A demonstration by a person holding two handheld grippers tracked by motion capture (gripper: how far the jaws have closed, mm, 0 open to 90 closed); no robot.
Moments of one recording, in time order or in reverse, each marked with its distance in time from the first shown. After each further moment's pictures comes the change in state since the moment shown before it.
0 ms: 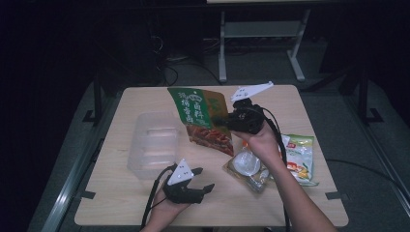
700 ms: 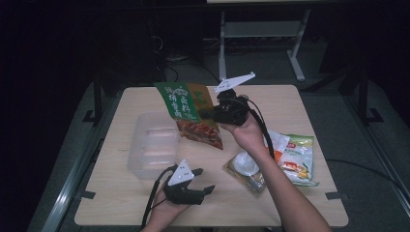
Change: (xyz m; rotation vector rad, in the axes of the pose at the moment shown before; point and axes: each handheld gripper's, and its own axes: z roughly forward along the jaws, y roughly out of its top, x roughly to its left) left arm 0.000 -0.001 0.000 0.012 -0.008 0.013; right arm 0.001 0.028 0.029 0.005 0.016 -0.005
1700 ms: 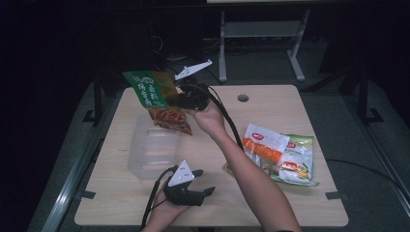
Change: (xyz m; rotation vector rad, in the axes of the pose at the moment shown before) left arm -0.001 -0.002 0.001 0.014 -0.013 0.003; right arm -0.003 0.054 0.090 -0.032 0.031 -0.026
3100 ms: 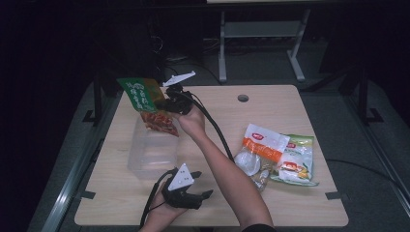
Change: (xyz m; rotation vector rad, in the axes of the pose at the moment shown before) left arm -0.003 -0.005 -0.004 0.021 0.010 0.052; right arm -0.021 -0.022 0.078 -0.043 0.010 0.059
